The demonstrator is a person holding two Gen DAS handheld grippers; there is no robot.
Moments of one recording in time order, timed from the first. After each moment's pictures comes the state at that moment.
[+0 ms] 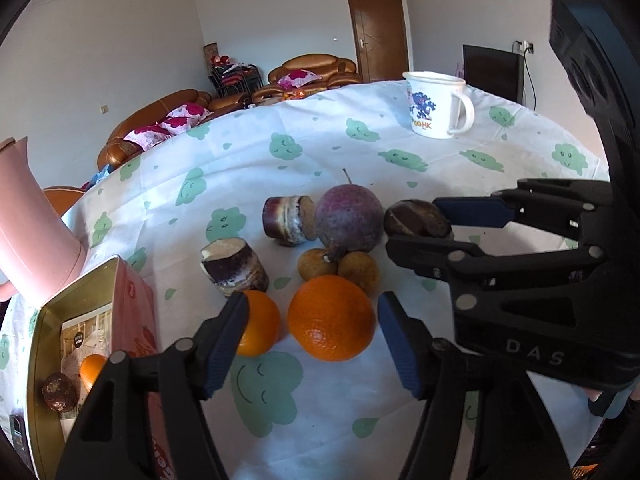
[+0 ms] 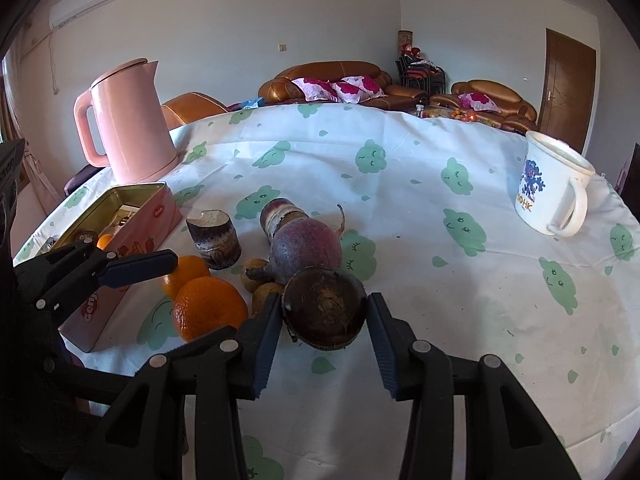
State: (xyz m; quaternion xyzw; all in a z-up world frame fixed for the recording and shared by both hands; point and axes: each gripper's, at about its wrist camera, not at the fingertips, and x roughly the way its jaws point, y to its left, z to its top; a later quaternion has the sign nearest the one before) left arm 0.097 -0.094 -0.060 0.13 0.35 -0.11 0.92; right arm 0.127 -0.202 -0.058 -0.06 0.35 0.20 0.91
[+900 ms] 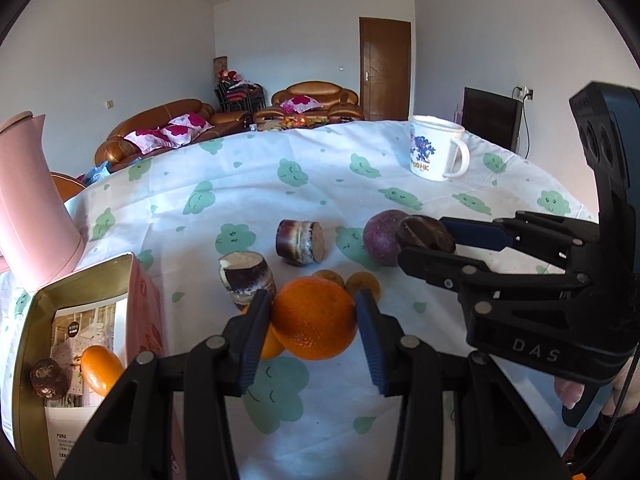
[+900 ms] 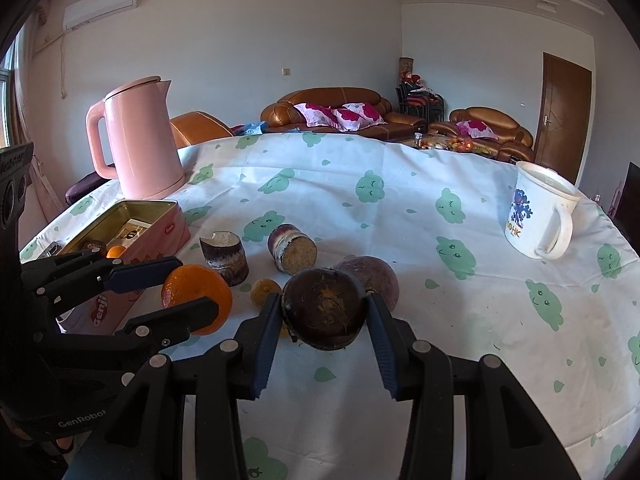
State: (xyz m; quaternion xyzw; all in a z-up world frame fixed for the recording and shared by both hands) left arm 0.084 -0.064 -0.046 0.05 0.31 -0.13 0.94; right arm 0.111 -0.206 -0.047 -0.06 0.30 0.20 0.93
